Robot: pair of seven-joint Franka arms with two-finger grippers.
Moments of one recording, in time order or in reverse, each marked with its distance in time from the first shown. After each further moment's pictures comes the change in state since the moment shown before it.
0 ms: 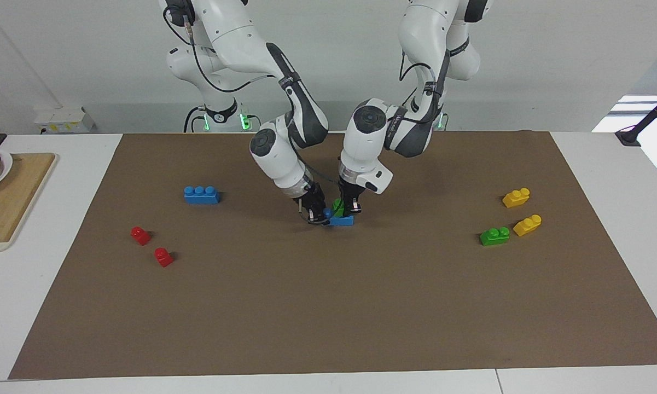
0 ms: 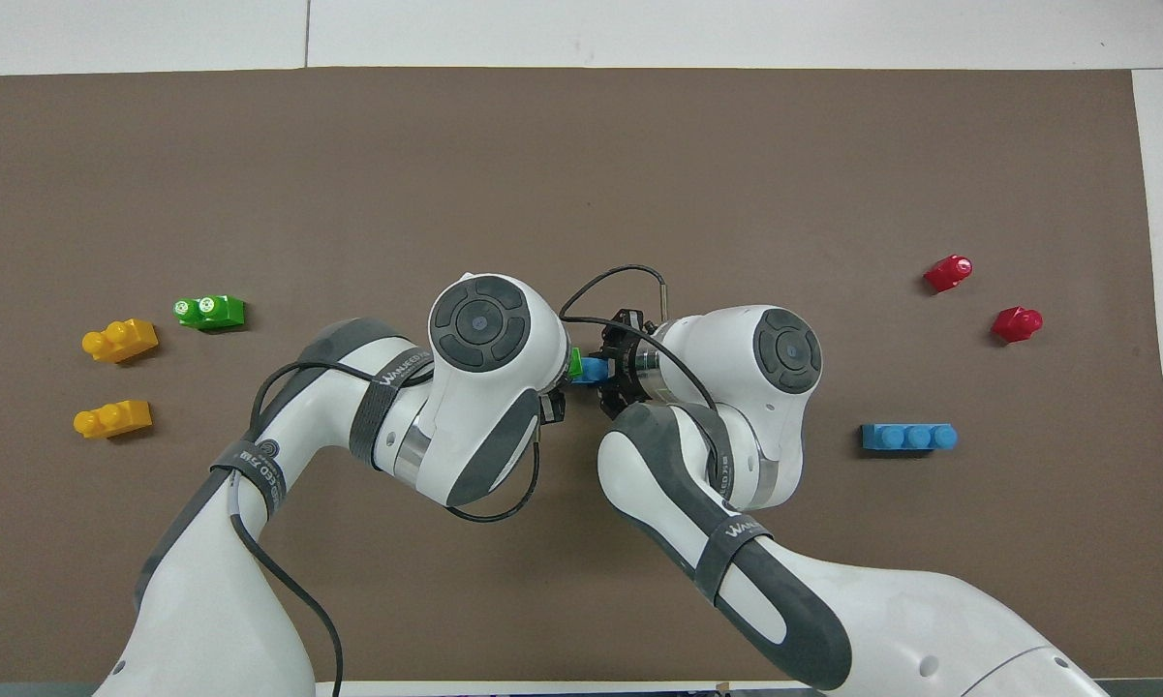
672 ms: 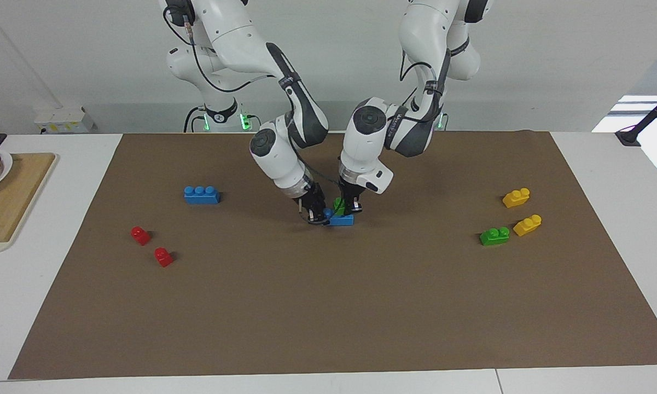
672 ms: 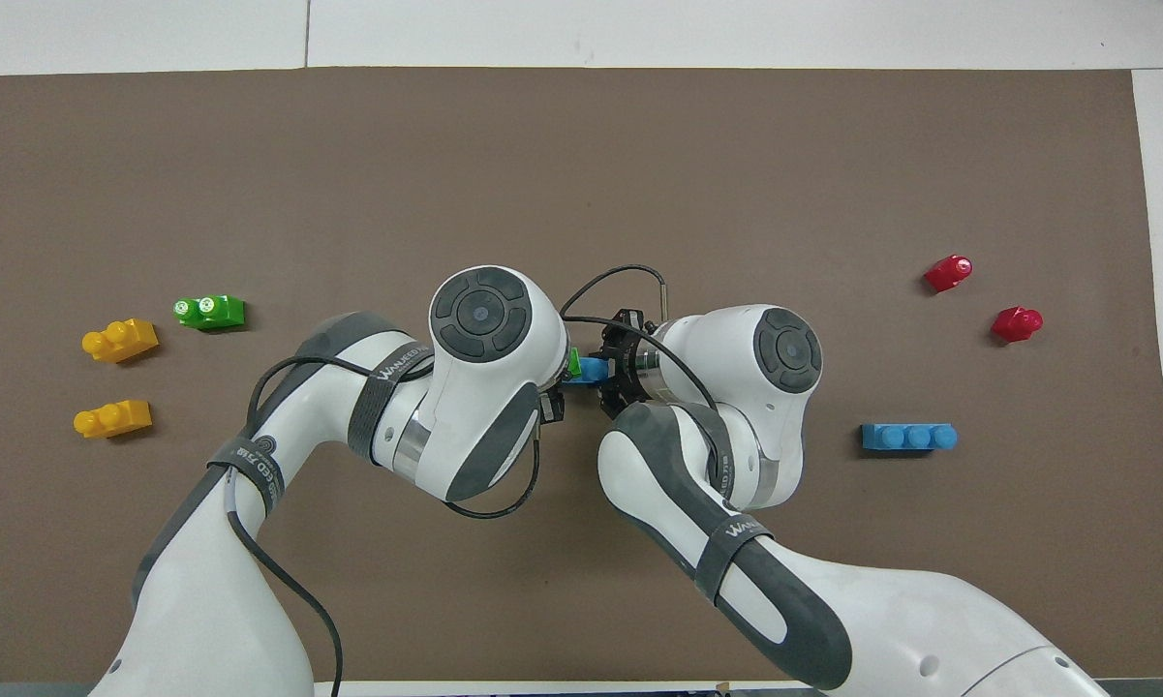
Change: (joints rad) left arm 0.003 0.004 0.001 0.018 -0.004 -0.032 -0.027; right arm 0.000 0.000 0.000 0.000 0.000 -0.002 0.000
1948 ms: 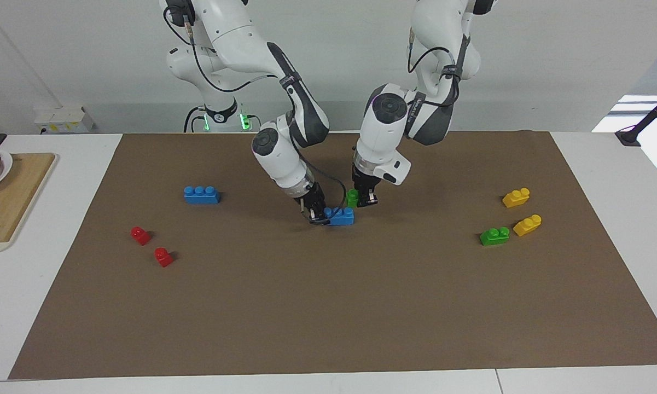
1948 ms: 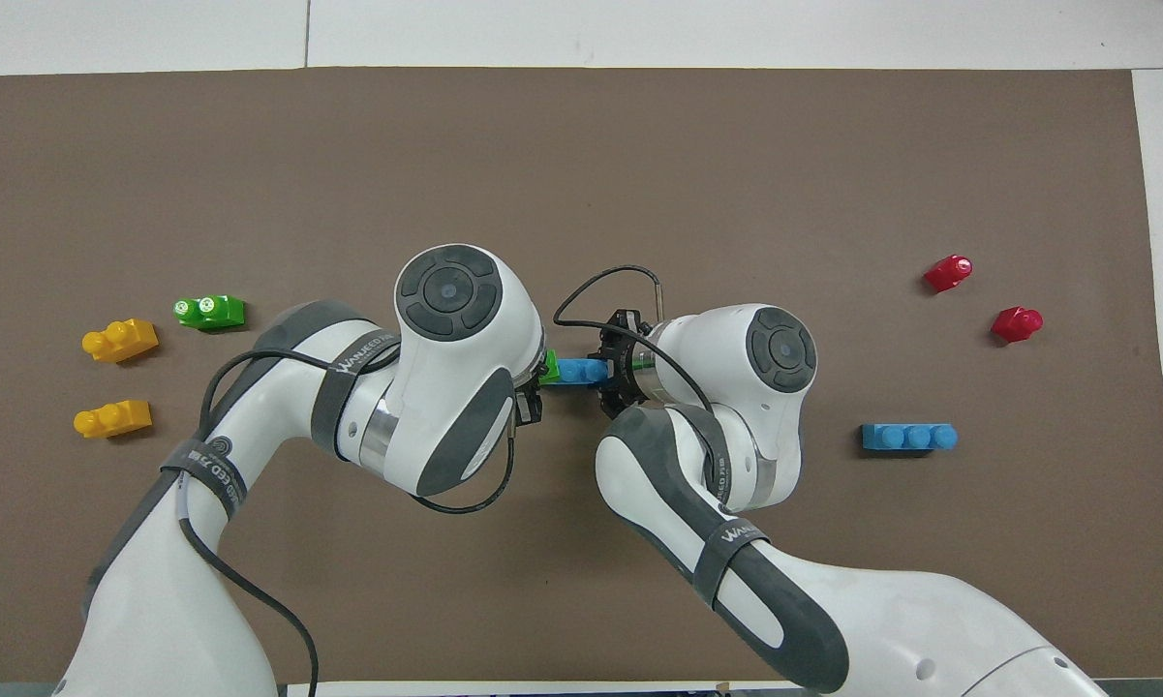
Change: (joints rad) left arm 0.025 -0.027 0.000 0.020 0.000 -0.105 0.007; right arm 0.001 0.001 0.002 0.006 -0.038 -0.006 0.002
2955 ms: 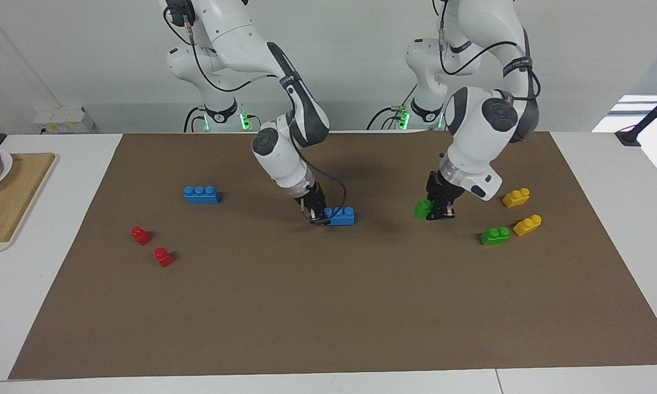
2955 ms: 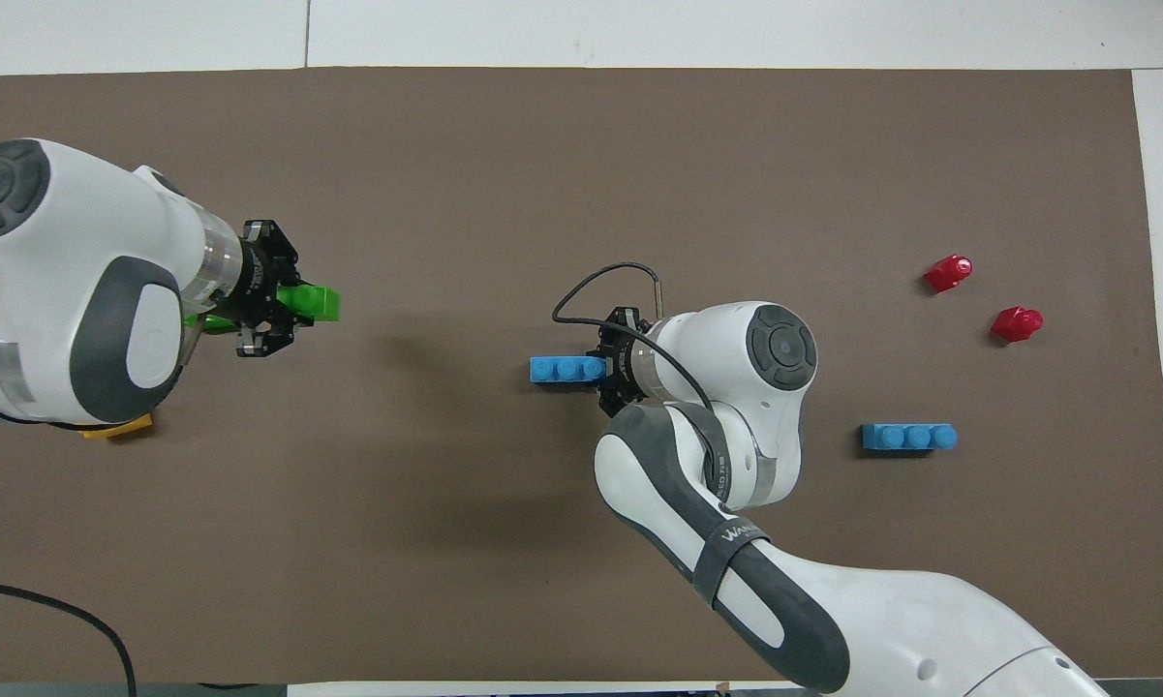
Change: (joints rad) left arm 0.284 -0.113 0.002 -0.016 -0.027 -0.080 0.430; right arm 0.000 0.001 -0.001 0.004 0.000 -0.004 0.001
